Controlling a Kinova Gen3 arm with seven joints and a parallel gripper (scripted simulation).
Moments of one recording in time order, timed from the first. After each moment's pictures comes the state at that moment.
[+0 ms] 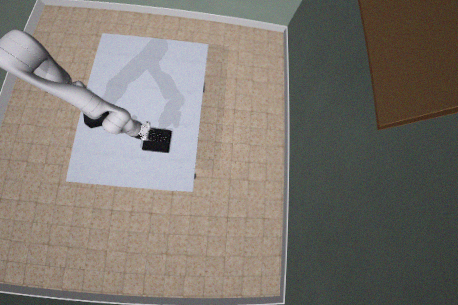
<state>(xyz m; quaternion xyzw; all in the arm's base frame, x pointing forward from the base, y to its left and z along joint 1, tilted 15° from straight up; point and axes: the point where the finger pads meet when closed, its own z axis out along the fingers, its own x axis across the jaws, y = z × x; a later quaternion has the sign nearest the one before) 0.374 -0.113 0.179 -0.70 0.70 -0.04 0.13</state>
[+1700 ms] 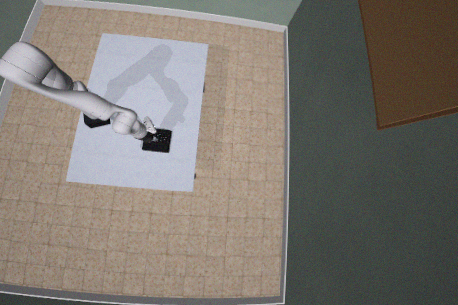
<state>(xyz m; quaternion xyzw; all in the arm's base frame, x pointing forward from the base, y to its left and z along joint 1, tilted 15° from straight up) 0.391 -0.109 0.164 -0.90 0.42 -0.09 0.08</state>
